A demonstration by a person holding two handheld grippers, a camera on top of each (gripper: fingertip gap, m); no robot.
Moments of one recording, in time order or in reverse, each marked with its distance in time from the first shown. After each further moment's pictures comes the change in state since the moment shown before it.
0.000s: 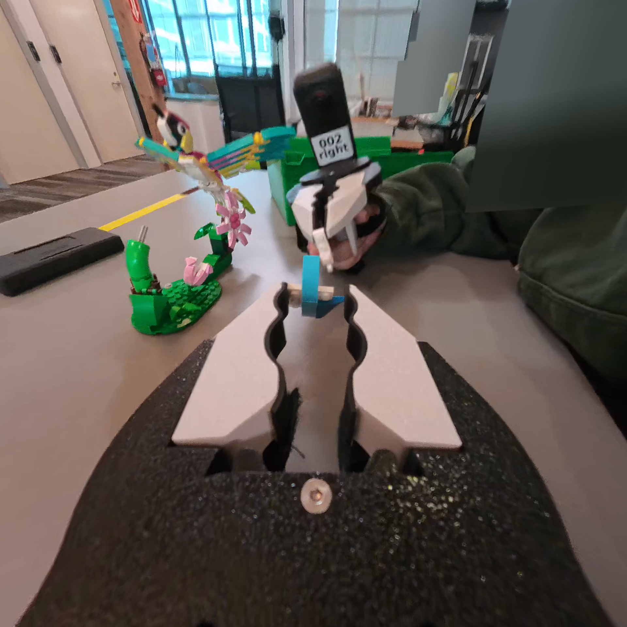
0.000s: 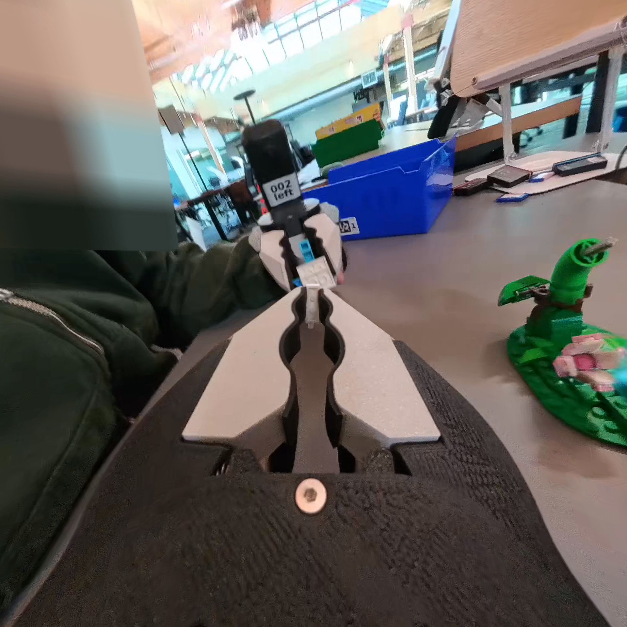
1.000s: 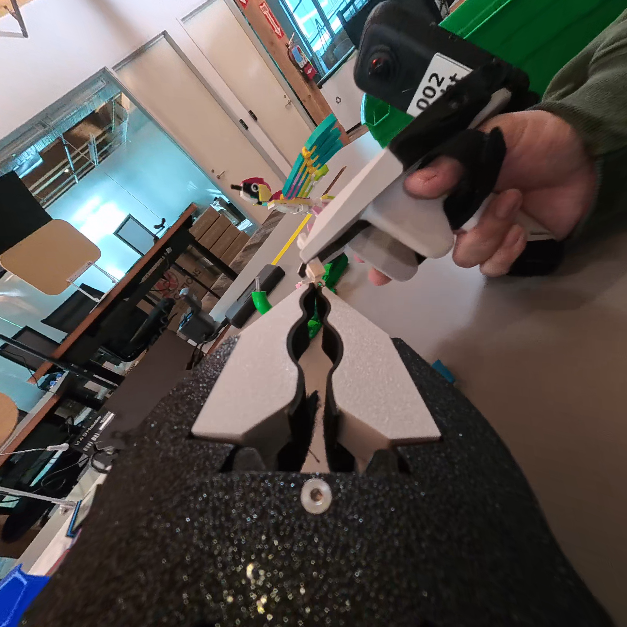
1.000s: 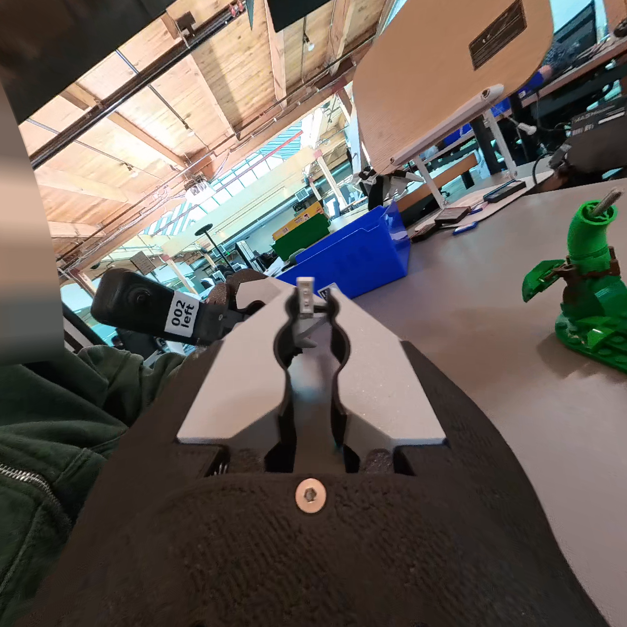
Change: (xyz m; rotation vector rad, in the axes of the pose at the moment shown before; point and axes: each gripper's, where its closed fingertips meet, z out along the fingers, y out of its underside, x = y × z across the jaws) left arm -0.007 -0.019 0.013 -0.165 -0.511 0.631; right arm -0.002 -0.021 0.027 0.324 0.195 0.237
